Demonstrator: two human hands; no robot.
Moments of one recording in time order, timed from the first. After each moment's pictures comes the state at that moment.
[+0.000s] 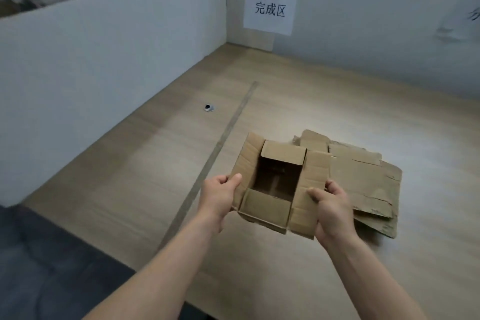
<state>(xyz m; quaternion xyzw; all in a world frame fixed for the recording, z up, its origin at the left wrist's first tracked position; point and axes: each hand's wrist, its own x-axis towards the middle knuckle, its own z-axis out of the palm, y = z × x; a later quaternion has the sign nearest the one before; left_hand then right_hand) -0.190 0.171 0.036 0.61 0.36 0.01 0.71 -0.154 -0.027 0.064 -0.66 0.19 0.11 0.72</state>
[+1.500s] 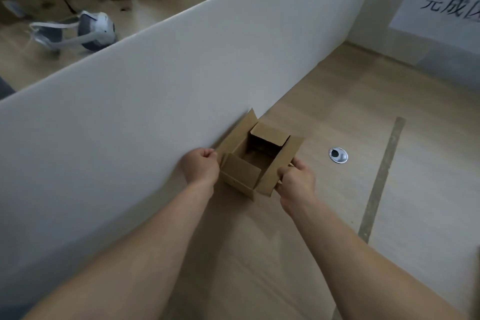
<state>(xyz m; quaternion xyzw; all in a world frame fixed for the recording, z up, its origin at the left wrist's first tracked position) -0.030 0.659 -0.048 0.61 0.55 0.18 0.54 0.037 0.499 -0.030 -0.62 0.21 0.25 0.71</state>
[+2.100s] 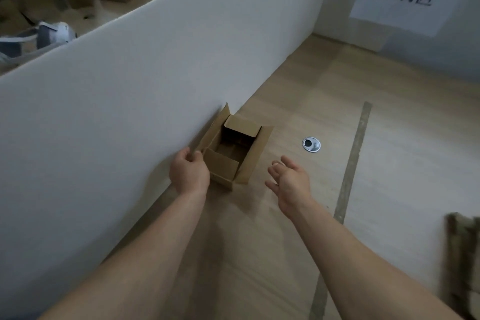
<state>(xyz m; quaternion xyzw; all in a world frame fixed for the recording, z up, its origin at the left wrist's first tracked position) -0.021 0.617 -0.032 0.67 0.53 0.21 0.48 0.041 0.444 -0.024 -0.61 0.21 0.25 0.72</state>
